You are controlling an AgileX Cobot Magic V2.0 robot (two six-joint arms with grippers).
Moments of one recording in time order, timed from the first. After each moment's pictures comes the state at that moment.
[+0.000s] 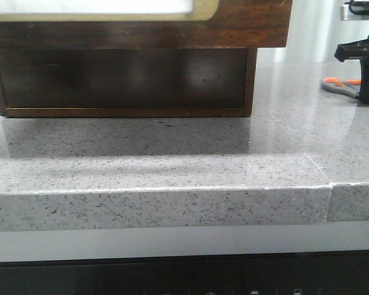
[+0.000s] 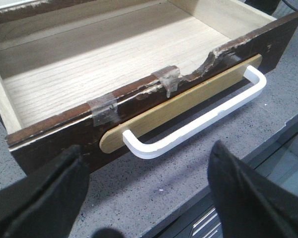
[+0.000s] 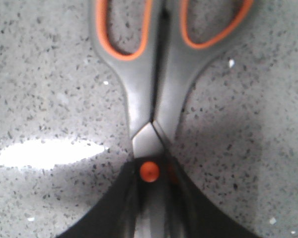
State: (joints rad) left arm -0.45 0.61 -0.82 -0.20 0.73 0.23; right arm -0.08 2.00 -1.72 0.10 1.00 -0.16
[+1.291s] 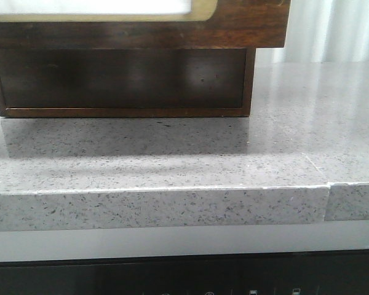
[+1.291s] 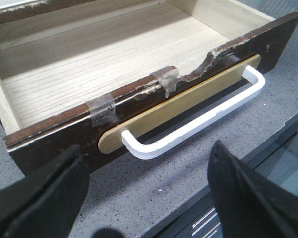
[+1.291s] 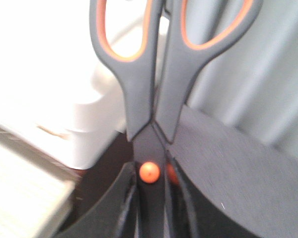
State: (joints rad) left arm -0.45 0.61 -0.82 -0.20 0.73 0.23; right arm 0.21 1.25 -1.72 0.23 0.87 -0.43
